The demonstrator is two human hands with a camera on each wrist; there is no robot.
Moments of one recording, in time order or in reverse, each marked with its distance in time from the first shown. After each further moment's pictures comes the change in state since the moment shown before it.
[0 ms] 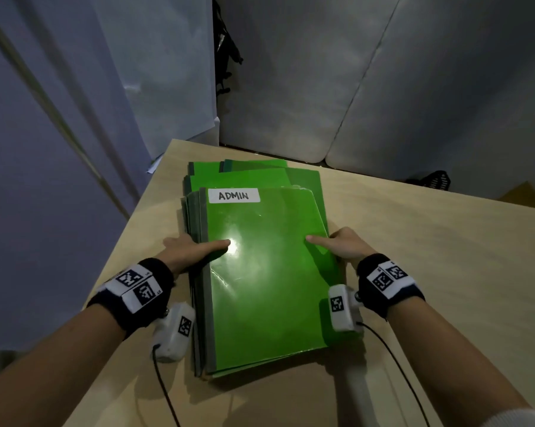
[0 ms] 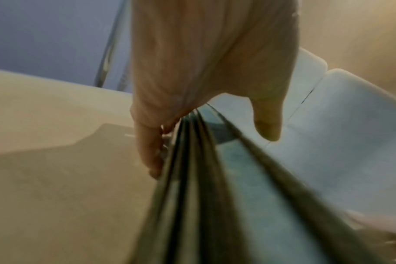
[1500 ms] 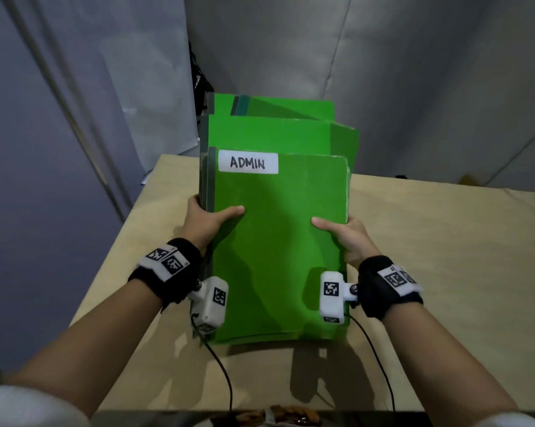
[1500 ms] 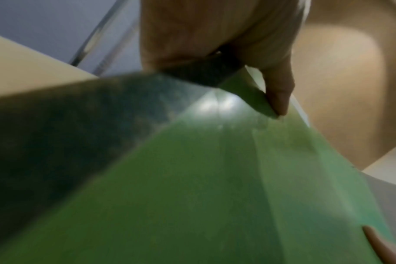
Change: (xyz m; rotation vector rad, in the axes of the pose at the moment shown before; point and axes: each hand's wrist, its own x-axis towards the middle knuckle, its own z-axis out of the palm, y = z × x) left_hand -0.144 0.035 0.043 -0.589 0.077 0.473; right_hand -0.111 0.071 -0.016 0.755 0.109 -0.307
